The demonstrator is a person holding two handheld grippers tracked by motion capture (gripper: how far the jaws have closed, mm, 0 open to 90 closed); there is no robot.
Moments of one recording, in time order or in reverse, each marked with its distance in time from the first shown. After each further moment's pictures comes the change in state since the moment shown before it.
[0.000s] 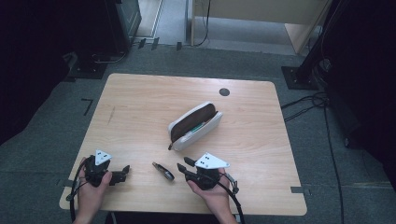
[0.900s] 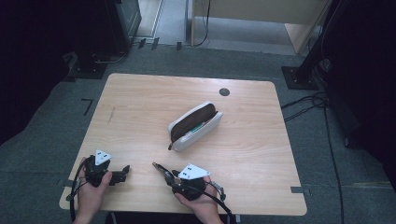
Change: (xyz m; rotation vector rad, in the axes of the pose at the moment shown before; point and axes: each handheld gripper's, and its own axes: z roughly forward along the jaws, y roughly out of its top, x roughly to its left) left arm 0.000 0.000 0.000 0.000 0.000 0.000; right arm 0.030 -0.027 0.031 0.121 0.031 -0.056
